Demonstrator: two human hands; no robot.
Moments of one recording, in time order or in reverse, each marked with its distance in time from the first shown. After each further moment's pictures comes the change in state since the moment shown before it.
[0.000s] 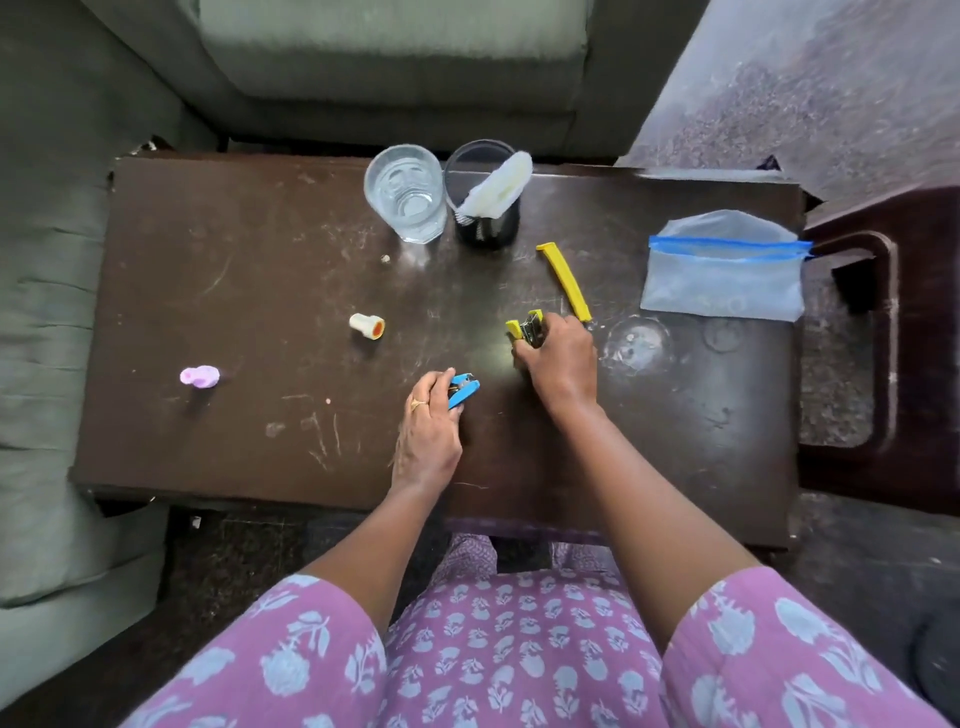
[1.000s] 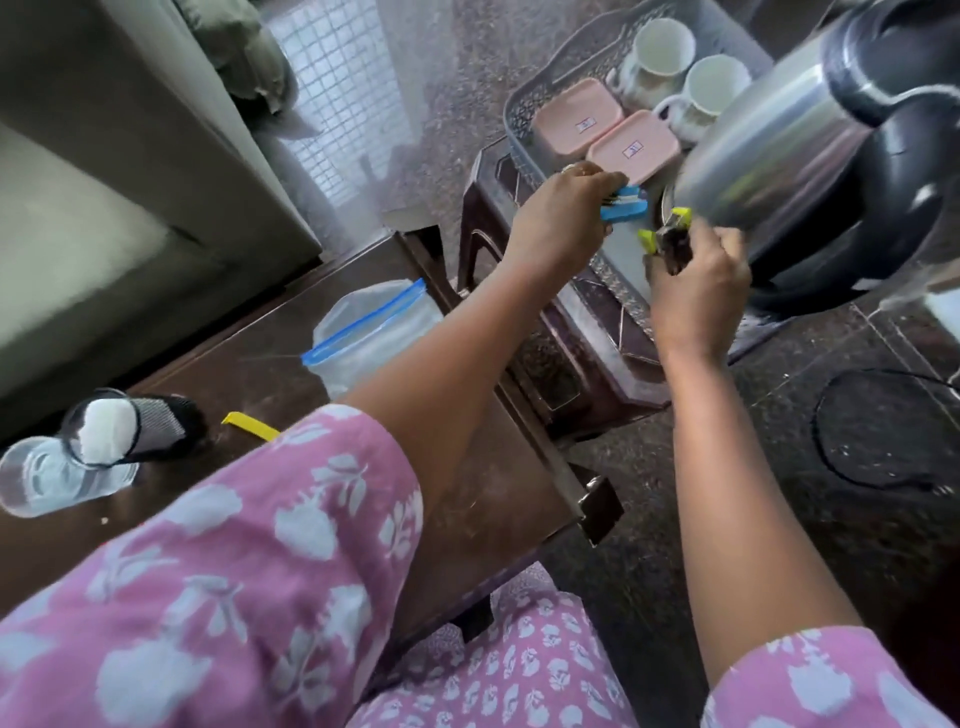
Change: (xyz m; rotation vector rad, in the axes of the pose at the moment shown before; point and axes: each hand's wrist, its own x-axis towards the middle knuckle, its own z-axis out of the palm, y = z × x) left_hand 0.061 0.529 0.107 0.045 -0.382 0.968; right_hand -0.017 0.282 -0.321 0.118 0.887 0.425
